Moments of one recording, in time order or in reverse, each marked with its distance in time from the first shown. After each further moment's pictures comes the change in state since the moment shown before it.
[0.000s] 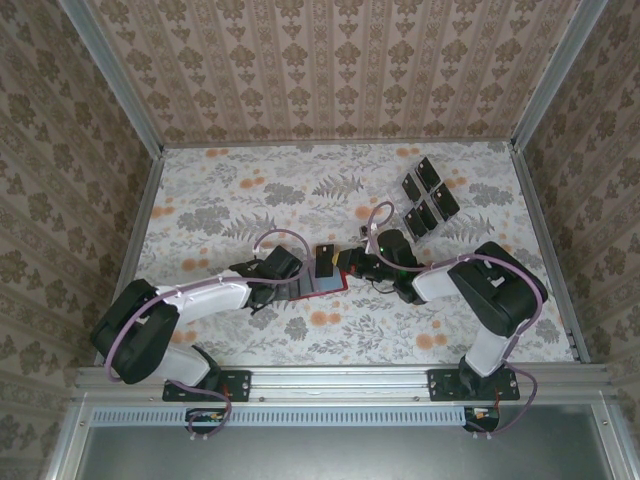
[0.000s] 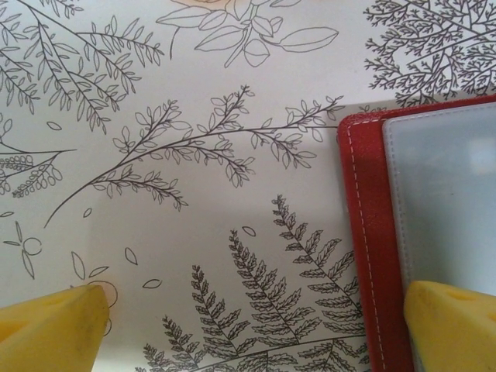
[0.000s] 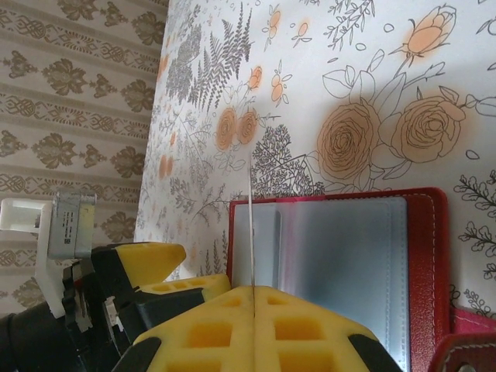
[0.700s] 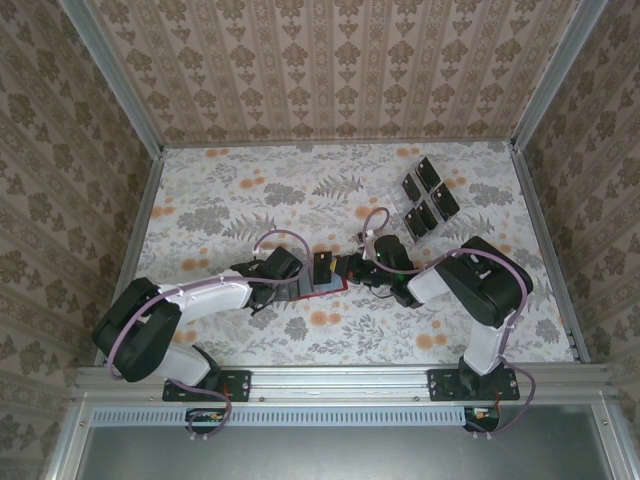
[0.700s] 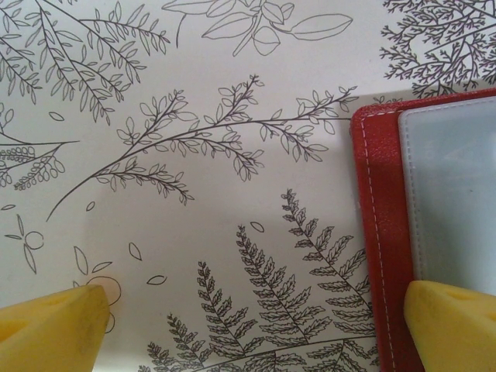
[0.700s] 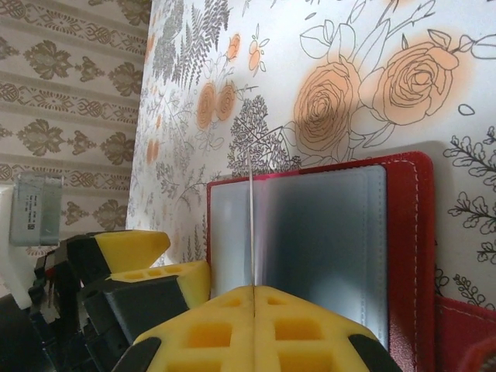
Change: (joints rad) left arm 0.000 0.011 -0.001 -0.005 -0.003 -0.009; right arm 0.016 0.095 -0.010 0.082 -0.016 0.011
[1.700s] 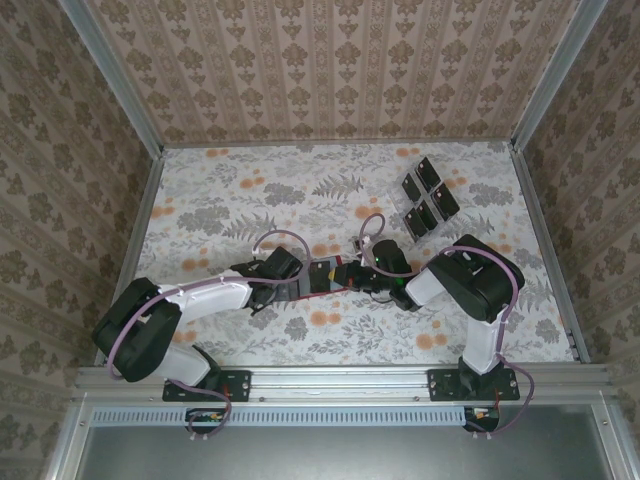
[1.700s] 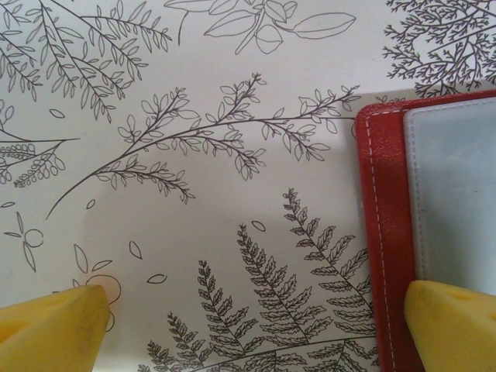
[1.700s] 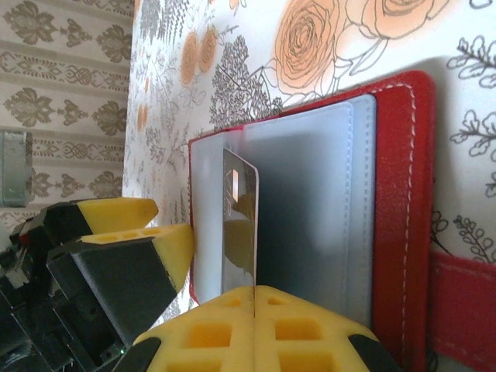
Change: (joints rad) left arm 0.000 0.000 -0.002 0.000 0.000 -0.008; right arm 0.010 0.046 -0.014 0.013 -0.066 -0.003
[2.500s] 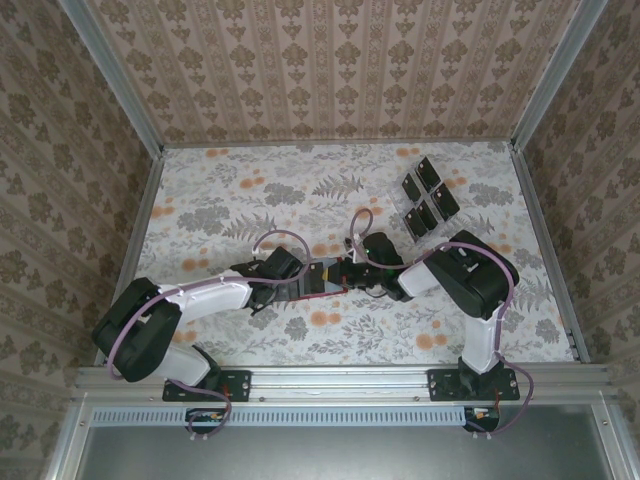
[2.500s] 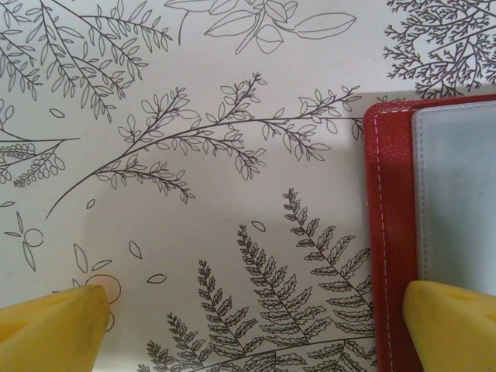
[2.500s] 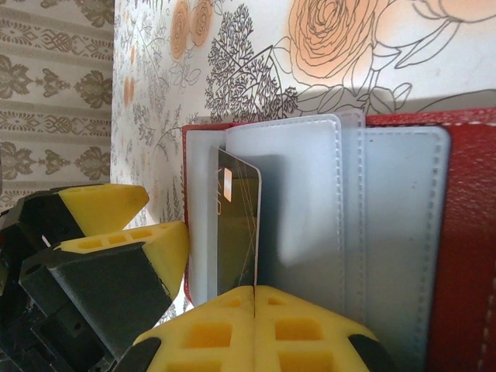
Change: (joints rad) left arm -0.001 0.000 0.000 0.001 0.000 -0.001; right arm 0.010 0.035 0.122 -0.171 -0.060 -0.059
